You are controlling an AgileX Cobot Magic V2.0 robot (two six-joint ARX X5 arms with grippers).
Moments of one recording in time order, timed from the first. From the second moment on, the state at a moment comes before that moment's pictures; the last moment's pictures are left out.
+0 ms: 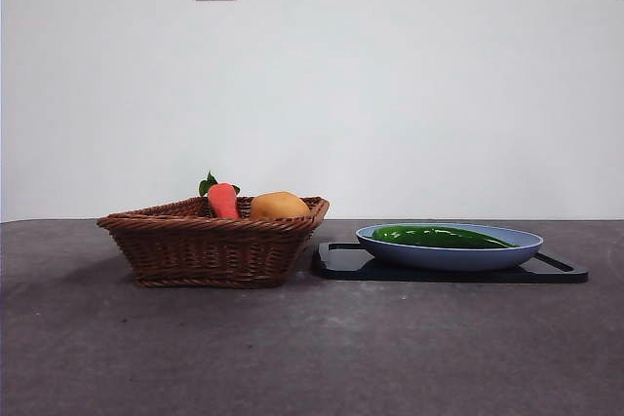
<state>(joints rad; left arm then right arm) -0.10 0.56 0.82 -0.01 0.08 0.18 0.22 1.00 1.44 -1.36 -0.37 0.01</state>
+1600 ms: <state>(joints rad) 0.05 0.01 0.02 -0.16 0.09 -0.03 0.22 1.00 1.44 -1.36 -0.37 0.01</state>
